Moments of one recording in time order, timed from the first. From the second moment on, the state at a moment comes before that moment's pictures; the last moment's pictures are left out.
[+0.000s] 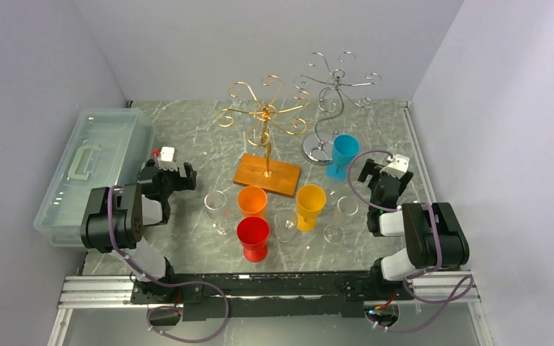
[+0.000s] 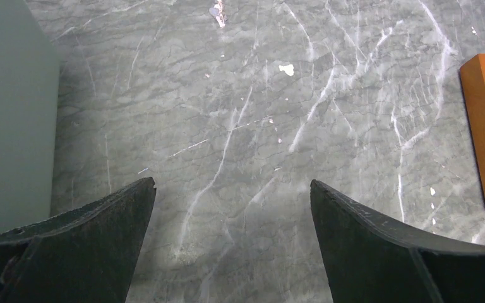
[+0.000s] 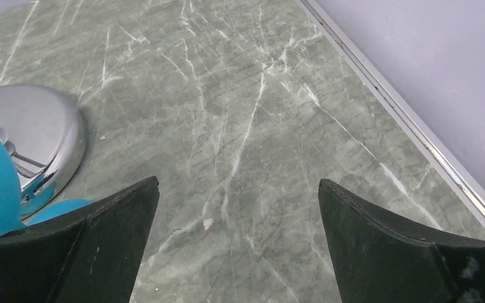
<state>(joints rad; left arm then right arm) 0.15 1.65 0.38 0.95 0.30 0.03 0.02 1.48 0.24 1.09 0.37 0.10</state>
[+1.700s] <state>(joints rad) 0.15 1.32 1.35 -0.65 0.68 0.08 0.66 1.04 1.16 -0.53 0.80 0.60</state>
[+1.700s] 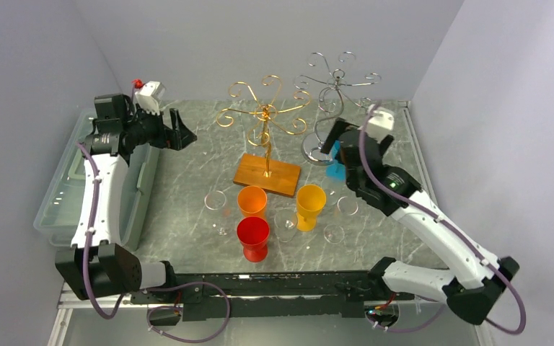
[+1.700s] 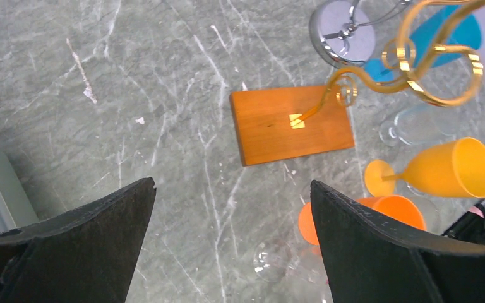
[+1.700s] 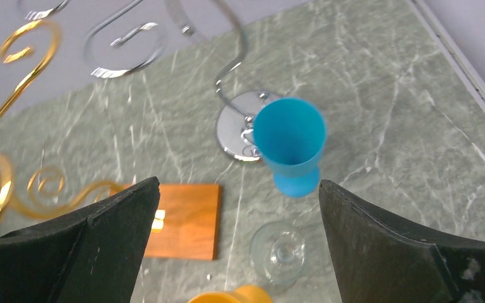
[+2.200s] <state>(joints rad) -0.05 1.34 1.58 -0.75 0.68 0.04 0.90 1.34 1.60 -0.74 0.75 0.51</state>
